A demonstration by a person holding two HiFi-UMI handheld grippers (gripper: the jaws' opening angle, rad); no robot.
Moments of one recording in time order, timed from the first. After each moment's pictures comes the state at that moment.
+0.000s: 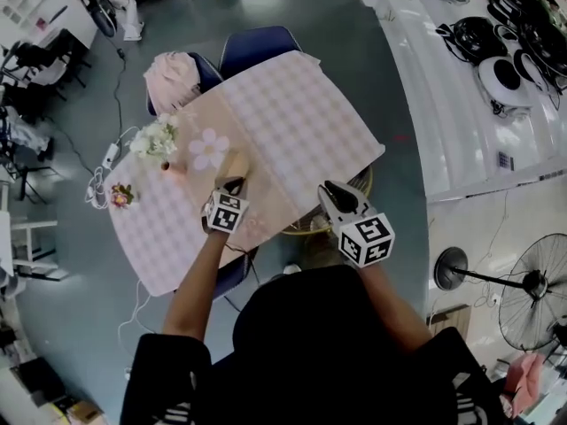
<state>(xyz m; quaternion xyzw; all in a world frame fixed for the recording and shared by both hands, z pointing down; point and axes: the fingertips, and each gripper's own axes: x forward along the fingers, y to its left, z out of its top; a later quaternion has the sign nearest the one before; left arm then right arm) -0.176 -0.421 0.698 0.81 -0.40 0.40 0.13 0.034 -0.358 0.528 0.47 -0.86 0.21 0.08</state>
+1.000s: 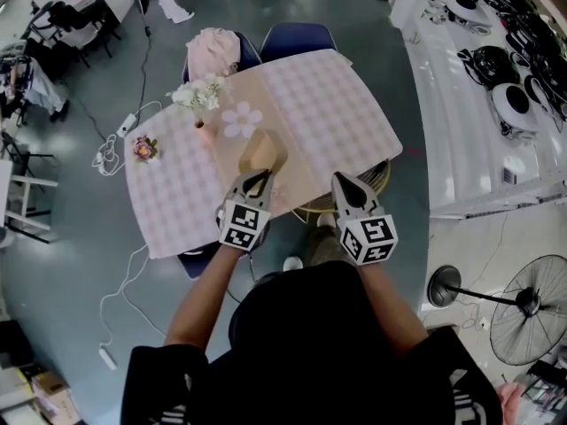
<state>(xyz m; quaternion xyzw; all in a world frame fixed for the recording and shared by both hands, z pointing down) -0.188 -0.294 0.558 0.86 -0.46 0.24 0.04 -0.039 -0.280 0.489 0.49 -0.86 0.12 0.06</state>
